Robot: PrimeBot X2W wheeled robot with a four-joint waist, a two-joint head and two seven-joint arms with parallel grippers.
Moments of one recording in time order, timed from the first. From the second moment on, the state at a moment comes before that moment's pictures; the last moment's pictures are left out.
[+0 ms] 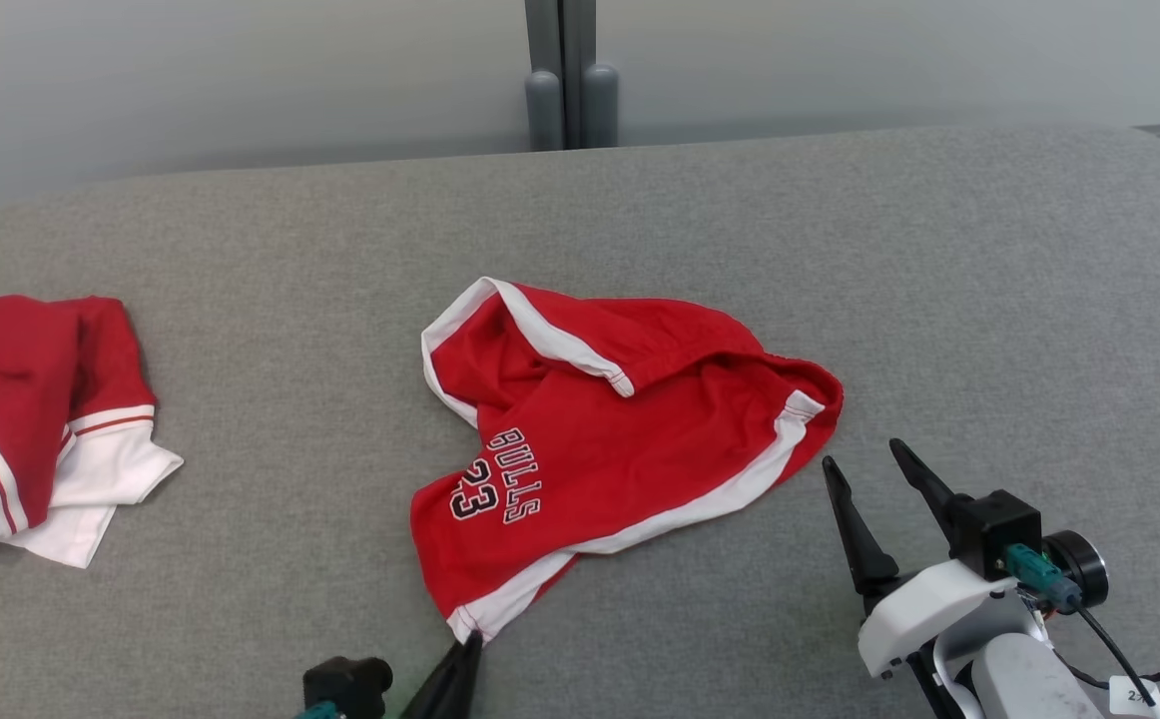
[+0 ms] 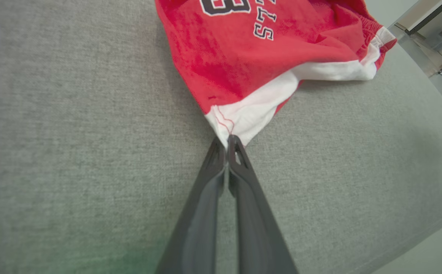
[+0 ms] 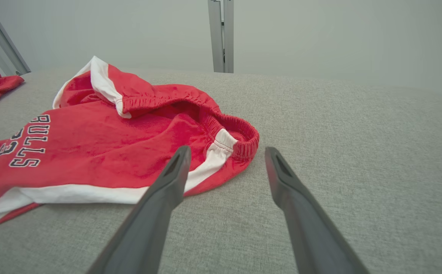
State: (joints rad) left arm -0.07 0.14 -0.58 0.56 -0.68 -0.13 -0.26; right arm -0.18 -0.05 0.10 0.39 0.09 0.13 -0.26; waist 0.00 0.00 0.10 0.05
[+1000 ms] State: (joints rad) left arm -0.11 0.08 -0.27 0.55 -0.47 -0.13 -0.26; right arm -0.41 -0.05 0.25 0.73 -0.01 0.13 -0.26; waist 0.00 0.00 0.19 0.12
